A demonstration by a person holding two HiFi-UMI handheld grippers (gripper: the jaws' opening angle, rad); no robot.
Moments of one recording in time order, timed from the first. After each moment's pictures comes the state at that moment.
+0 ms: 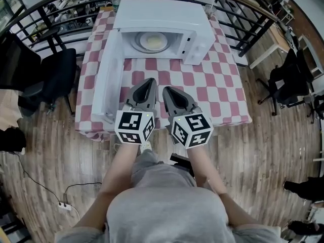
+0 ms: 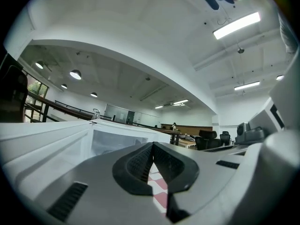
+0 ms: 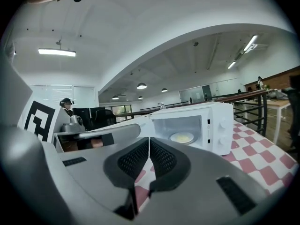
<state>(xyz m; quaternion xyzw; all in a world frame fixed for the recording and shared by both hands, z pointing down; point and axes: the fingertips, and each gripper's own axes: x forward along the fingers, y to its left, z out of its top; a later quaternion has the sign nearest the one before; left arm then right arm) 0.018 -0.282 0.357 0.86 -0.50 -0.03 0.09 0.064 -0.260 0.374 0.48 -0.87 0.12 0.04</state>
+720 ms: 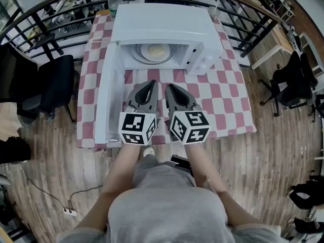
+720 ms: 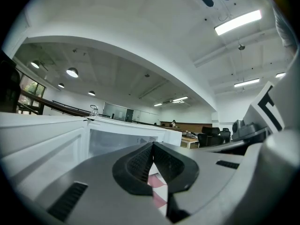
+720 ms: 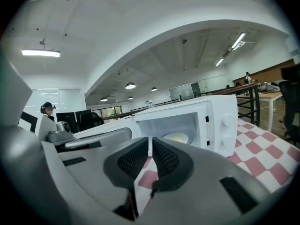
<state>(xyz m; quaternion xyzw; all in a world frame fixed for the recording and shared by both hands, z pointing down) 0.011 -0.364 0.377 0.87 -0.49 -0.02 0.09 0.062 -0.356 0.393 0.53 -0.83 0.16 0.03</state>
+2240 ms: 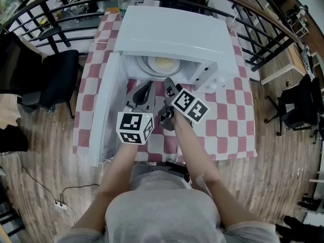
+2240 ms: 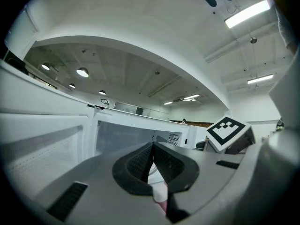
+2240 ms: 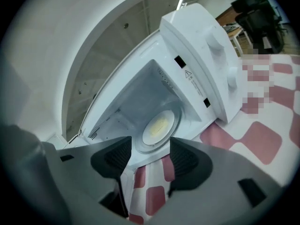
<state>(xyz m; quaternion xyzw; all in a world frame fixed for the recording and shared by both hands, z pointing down) -0.012 -0.450 0.412 0.83 -0.55 -0.01 0.10 0.078 -0.500 0.494 0.56 -0.71 0.43 -0.07</state>
